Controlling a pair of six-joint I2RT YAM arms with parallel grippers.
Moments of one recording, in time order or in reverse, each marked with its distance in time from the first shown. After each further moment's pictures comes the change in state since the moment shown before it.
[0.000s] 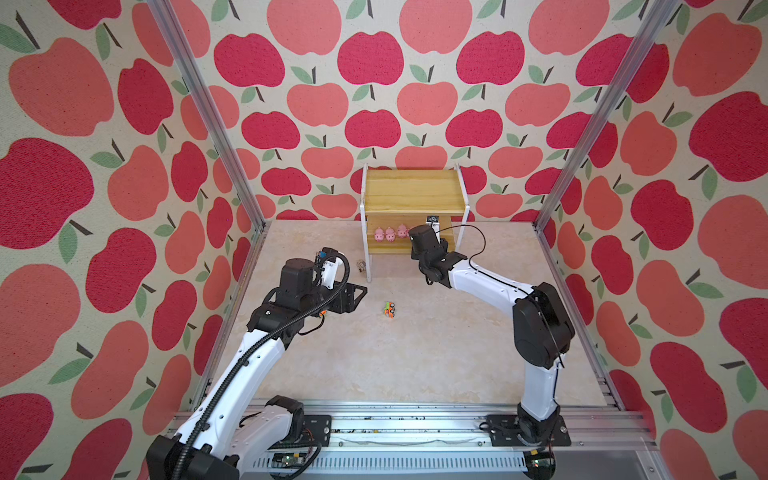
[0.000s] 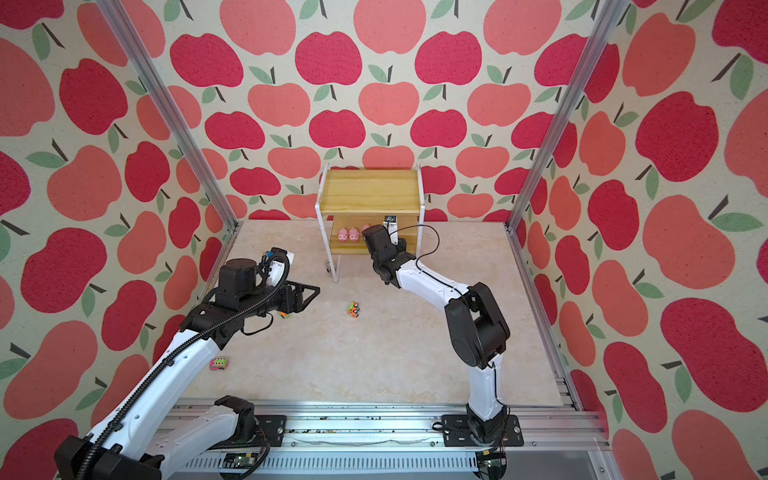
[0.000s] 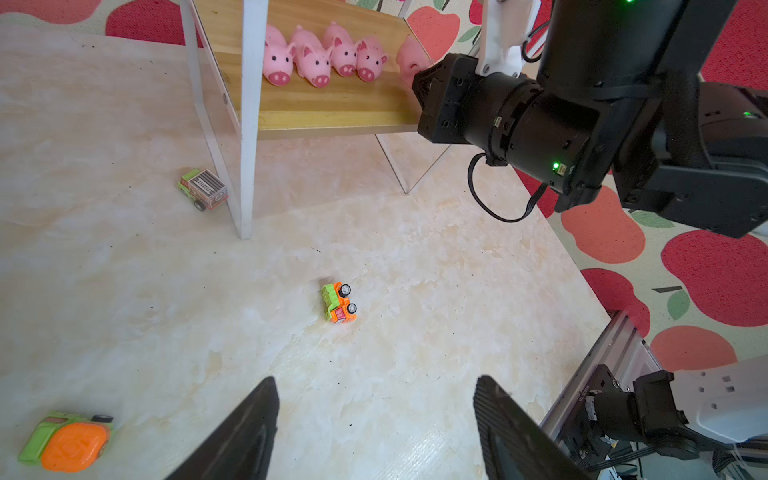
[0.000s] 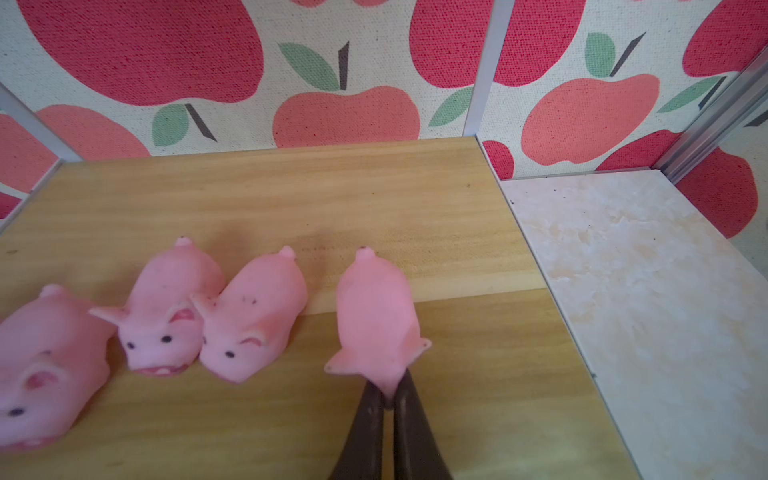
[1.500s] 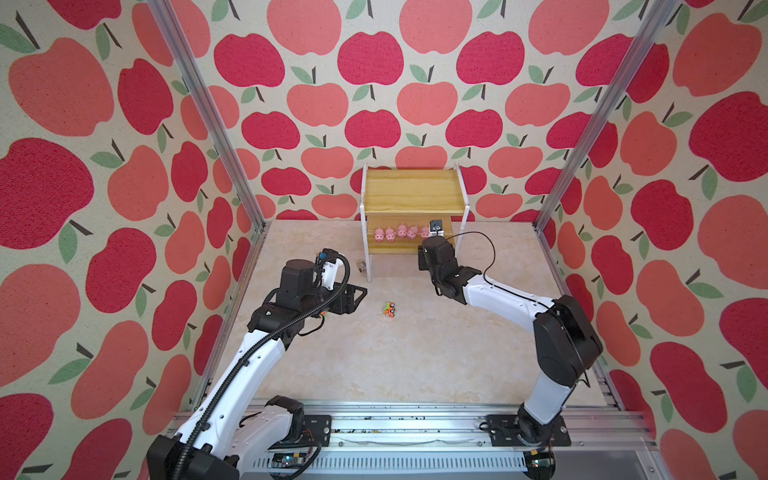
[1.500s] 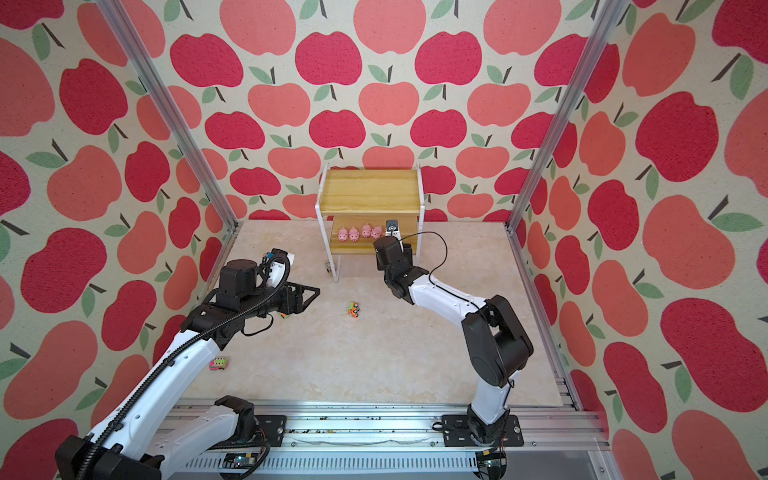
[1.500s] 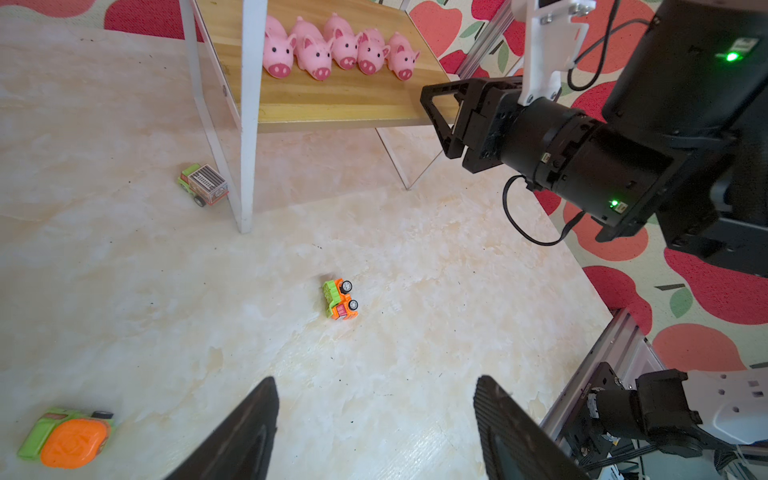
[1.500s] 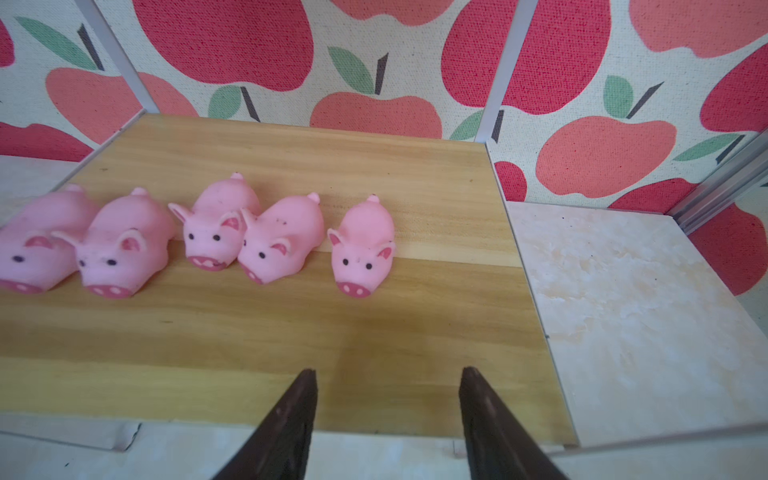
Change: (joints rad) left arm 0.000 -0.001 -0.010 0.000 -0.001 0.003; right arm 0.000 -0.227 -0.318 0.219 -0.119 -0.188
